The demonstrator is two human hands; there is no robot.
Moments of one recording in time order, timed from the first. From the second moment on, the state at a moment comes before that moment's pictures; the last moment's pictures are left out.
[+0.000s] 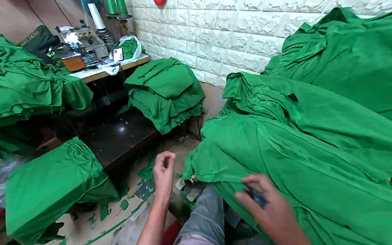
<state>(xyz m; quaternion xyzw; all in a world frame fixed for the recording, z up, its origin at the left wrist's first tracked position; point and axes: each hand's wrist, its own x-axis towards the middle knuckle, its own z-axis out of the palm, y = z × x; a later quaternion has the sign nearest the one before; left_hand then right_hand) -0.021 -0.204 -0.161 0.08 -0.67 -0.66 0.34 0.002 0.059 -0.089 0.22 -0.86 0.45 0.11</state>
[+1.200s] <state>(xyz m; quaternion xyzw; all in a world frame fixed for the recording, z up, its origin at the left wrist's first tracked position) -0.130 -0.162 -0.035 -0.17 -0.68 -0.70 0.16 0.019 0.236 -0.032 -0.11 -0.60 0.68 0.42</state>
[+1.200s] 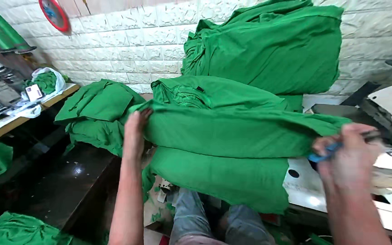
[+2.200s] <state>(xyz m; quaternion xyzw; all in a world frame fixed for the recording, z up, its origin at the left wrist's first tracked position) 0.022 0.039 -0.161 -0.53 -0.71 -0.40 0.23 0.150 0.190 -0.115 -0.20 -0.78 0.51 0.29</state>
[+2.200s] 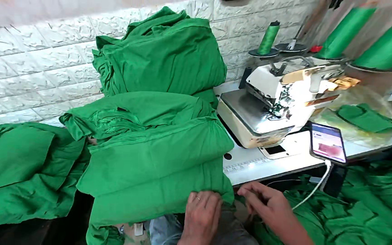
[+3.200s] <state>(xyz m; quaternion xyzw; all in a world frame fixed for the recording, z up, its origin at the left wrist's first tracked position) -0.045 0.013 -0.109 -0.46 -0.75 -0.41 0.25 0.107 0.175 -0.146 -0.12 -0.86 0.15 0.48</state>
